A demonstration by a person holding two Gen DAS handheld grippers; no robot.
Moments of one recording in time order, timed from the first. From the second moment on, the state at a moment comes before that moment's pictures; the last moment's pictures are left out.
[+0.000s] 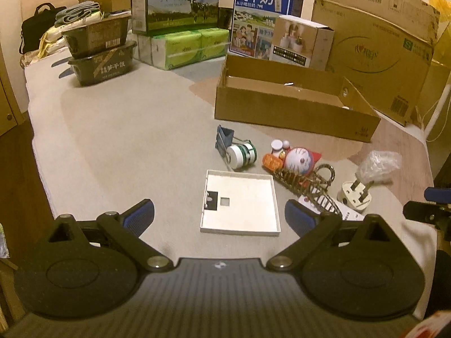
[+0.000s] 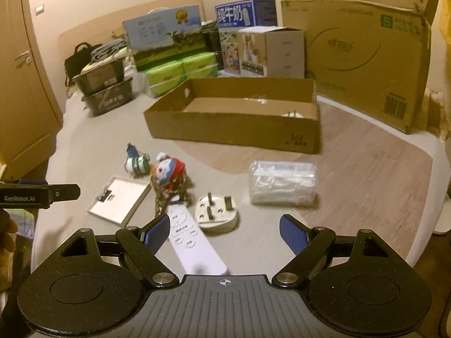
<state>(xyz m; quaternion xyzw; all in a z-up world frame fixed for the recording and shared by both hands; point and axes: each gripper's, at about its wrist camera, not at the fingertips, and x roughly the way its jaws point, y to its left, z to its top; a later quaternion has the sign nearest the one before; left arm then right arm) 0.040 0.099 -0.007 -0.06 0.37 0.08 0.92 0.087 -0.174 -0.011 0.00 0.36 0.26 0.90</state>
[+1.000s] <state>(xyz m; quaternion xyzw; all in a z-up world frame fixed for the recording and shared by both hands) 0.087 0.093 -0.057 -0.05 0.41 0.04 0.91 0.110 -0.126 -0.071 -0.11 0.40 0.33 0.85</state>
